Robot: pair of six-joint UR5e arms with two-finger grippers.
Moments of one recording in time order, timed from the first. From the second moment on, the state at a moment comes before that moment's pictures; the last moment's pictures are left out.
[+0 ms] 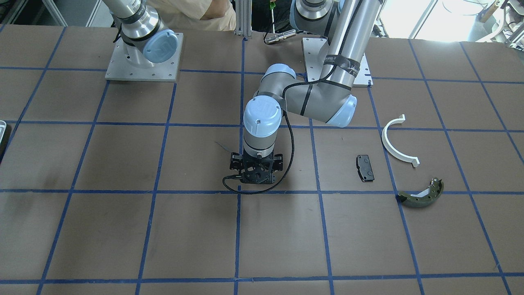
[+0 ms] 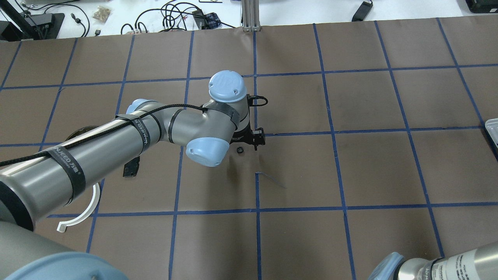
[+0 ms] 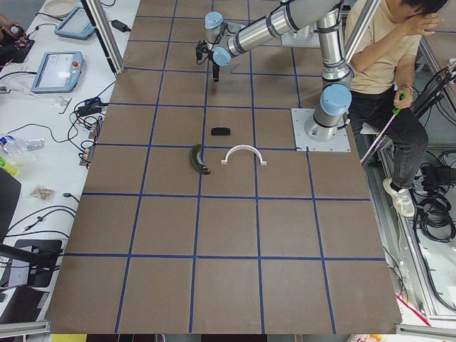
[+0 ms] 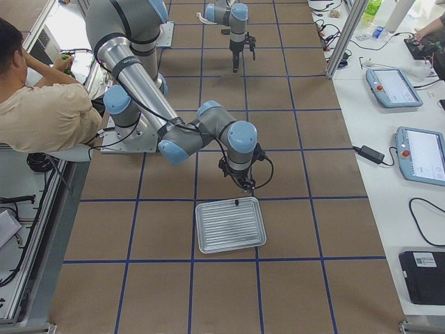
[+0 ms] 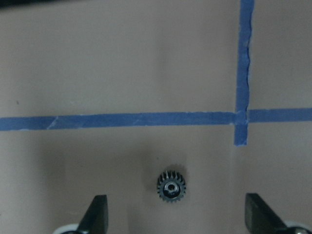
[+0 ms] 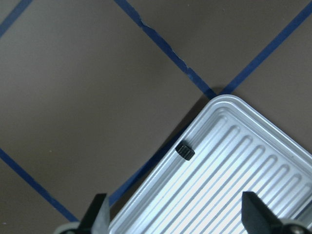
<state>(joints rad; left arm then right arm) -1.92 -2.05 -1.82 -0.87 1.55 -0.32 0.69 -1.25 1.70 -2.01 -1.55 -1.72</state>
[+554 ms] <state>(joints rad) -1.92 -2.06 -1.82 -0.87 1.55 -0.31 0.66 -1.15 1.69 -2.11 -1.49 -2.14</state>
